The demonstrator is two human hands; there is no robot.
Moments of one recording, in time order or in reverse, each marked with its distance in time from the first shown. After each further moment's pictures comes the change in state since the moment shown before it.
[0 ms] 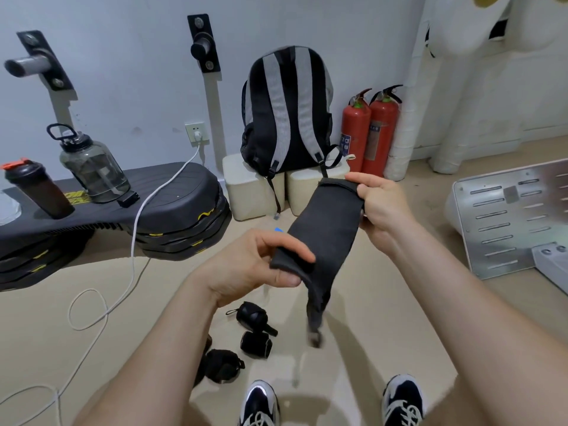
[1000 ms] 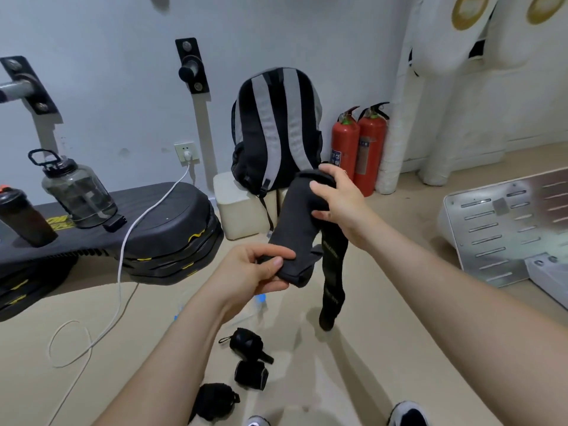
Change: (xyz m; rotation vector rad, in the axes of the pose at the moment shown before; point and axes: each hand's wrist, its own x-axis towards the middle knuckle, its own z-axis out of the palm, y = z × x) left_hand 0.045 -0.011 -0.013 -0.104 0.414 -0.212; right_hand 0.043 -0.016 0.031 -0.159 -0.207 -0.178
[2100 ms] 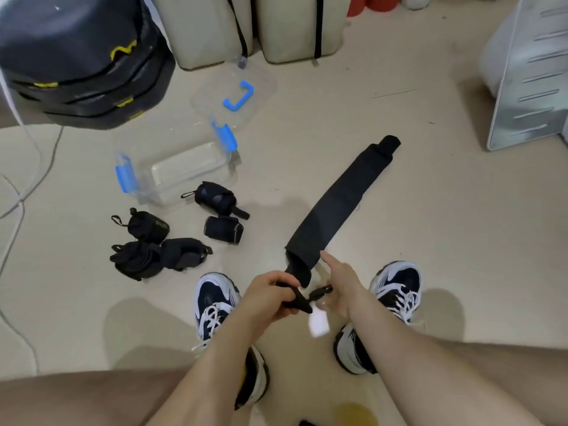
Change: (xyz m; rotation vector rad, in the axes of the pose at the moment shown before) left_hand -0.031 -0.323 0.058 -0.054 -0.017 -0.753; right_hand -0.188 0.370 -0.001 0.250 0.227 1.284
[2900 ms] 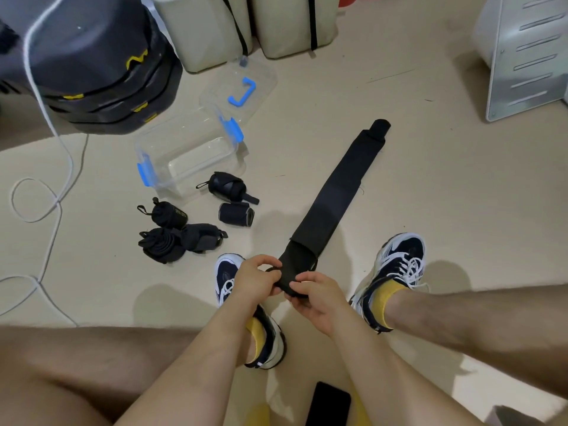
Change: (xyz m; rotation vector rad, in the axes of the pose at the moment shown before) left_hand -0.018 -0.023 -0.023 0.240 0.272 0.086; right_hand -0.060 0.079 0.024 0.130 -0.158 -0.078
